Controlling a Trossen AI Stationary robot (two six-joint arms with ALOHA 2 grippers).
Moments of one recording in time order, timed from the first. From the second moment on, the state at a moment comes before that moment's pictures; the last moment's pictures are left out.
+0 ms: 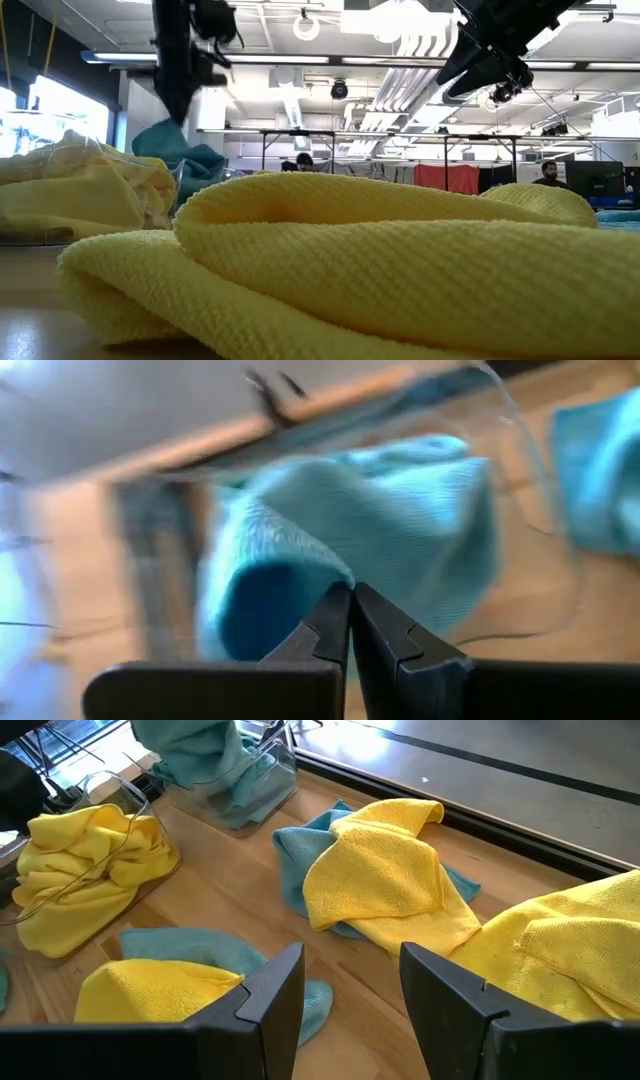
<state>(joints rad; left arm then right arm) 0.67 1.40 1.30 -1.18 -0.38 -0.55 0.03 0.98 0.84 -0.55 0.54 0.68</state>
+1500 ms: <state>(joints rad) 0.83 1.55 0.96 -0.71 -0.14 -0.65 0.03 0.98 0.84 -0.55 0.54 0.76</state>
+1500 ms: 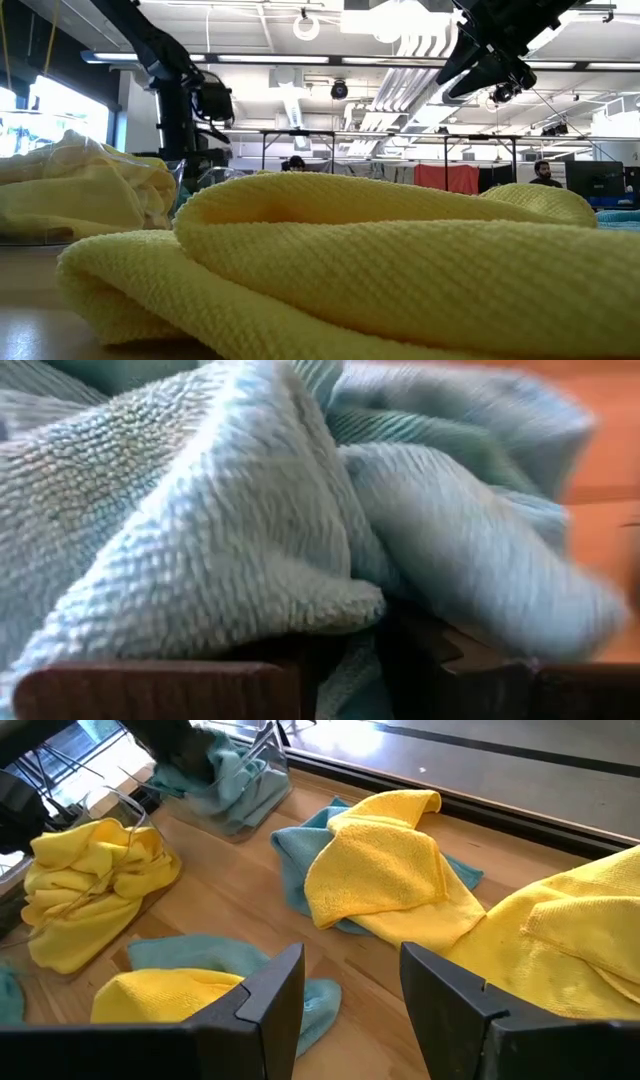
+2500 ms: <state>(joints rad) 0.80 1.27 0.92 -0.79 -0.31 -0.73 0.03 0.98 0.84 -0.60 0.54 0.77</state>
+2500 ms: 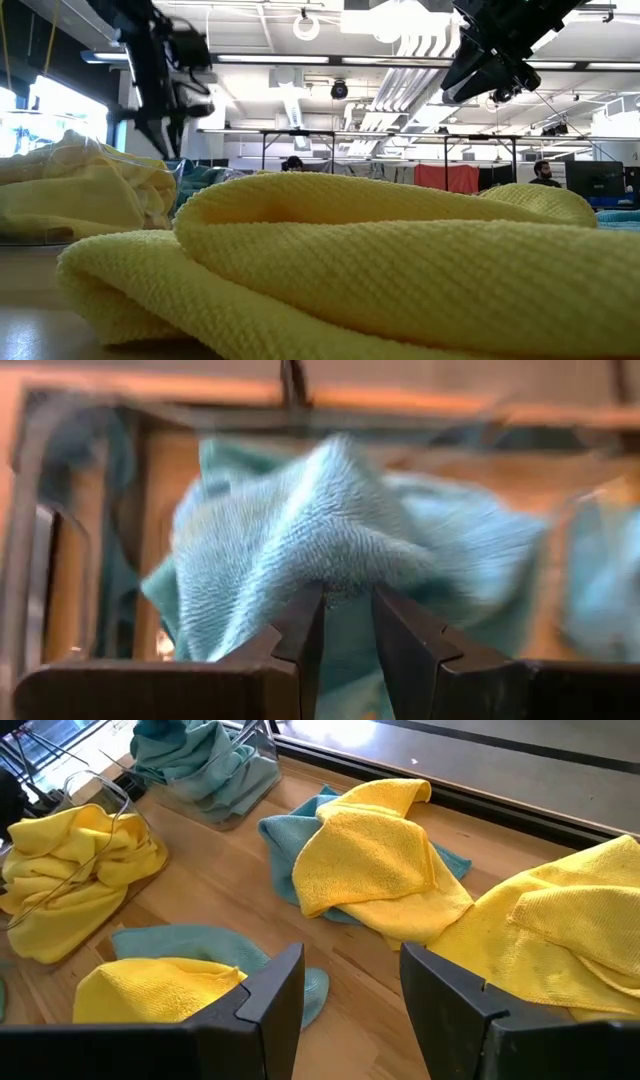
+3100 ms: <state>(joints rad) 0.86 1.40 0.81 -0.65 -0.13 -0.71 0.03 0.98 0.84 -0.60 0.54 0.81</state>
